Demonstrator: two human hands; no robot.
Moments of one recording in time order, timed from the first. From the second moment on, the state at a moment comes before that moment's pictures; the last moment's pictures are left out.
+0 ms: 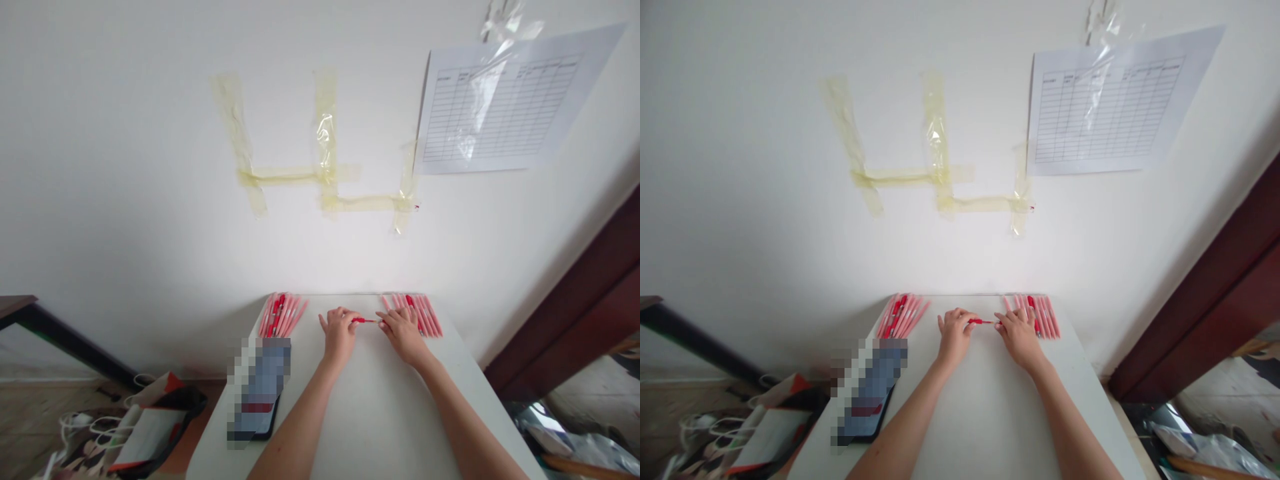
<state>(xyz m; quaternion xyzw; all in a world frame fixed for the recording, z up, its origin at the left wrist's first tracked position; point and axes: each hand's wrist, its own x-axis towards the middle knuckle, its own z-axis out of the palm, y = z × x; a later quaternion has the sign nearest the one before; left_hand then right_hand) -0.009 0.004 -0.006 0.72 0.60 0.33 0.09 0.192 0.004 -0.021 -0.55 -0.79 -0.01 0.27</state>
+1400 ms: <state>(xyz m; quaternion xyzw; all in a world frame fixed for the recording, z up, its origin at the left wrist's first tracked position) -0.013 0.006 -0.005 0.75 0.58 0.31 0.08 0.188 0.000 -0.014 -0.52 -0.80 -0.04 0.30</state>
